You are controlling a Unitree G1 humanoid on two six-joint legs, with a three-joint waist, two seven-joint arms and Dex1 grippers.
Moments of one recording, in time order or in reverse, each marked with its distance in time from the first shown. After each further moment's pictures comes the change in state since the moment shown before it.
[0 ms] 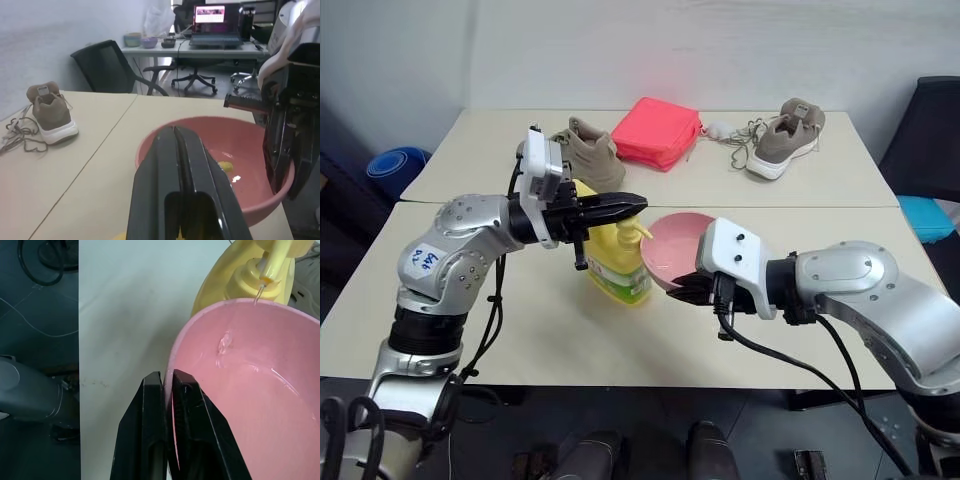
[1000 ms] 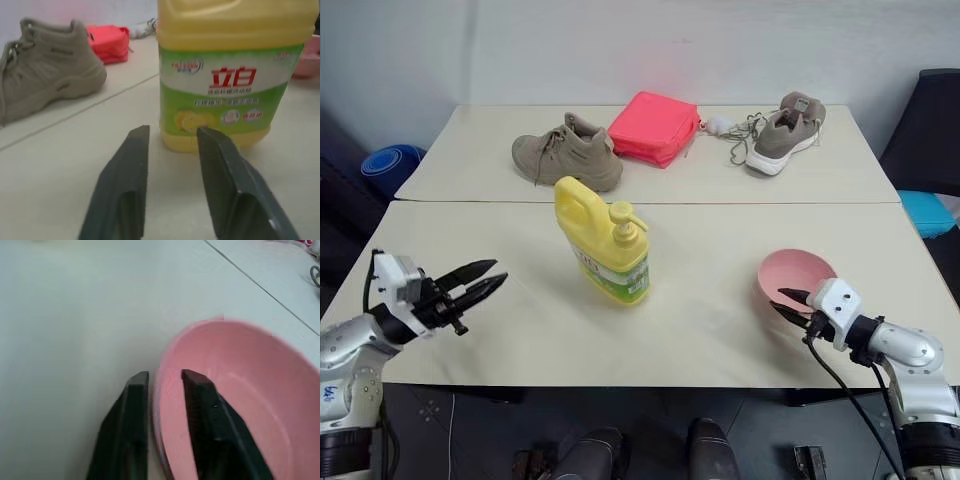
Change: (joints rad) left arm 0.708 0.138 0.449 0.117 0.073 -0.457 -0.087; right arm 0.414 0.215 -0.247 0.978 -0.418 -1.111 0.113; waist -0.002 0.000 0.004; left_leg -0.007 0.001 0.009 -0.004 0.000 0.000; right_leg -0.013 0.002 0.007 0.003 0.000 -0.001
